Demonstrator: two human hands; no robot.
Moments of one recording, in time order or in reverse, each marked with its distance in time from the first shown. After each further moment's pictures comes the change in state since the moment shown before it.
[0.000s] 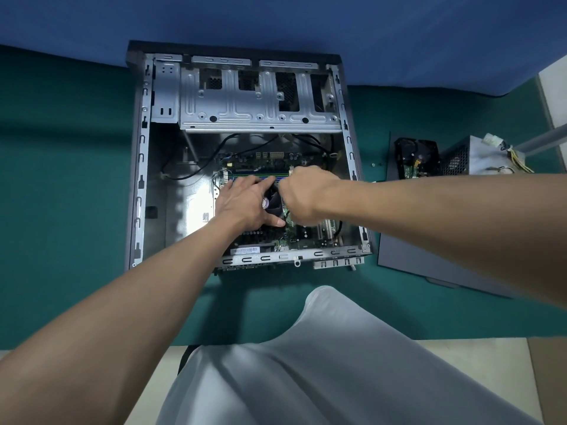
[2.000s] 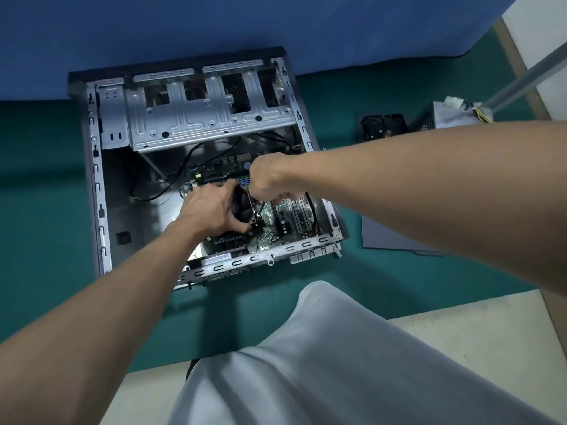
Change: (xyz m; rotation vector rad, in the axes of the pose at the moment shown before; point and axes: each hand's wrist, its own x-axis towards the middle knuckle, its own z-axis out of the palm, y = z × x) left_hand 0.003 -0.001 -0.013 0.209 0.043 0.095; right_hand 0.012 0.024 -0.005 0.438 -0.158 0.195
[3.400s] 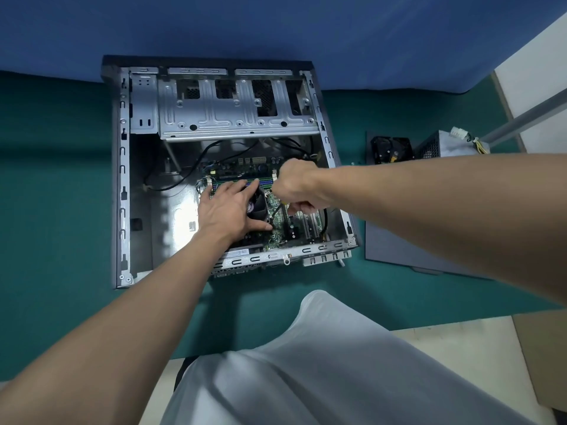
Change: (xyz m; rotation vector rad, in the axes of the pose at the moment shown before) left_hand -0.011 0.002 0.023 -0.073 0.093 -0.063; right_hand -0.002 -0.011 0.014 0.521 0.117 0.265
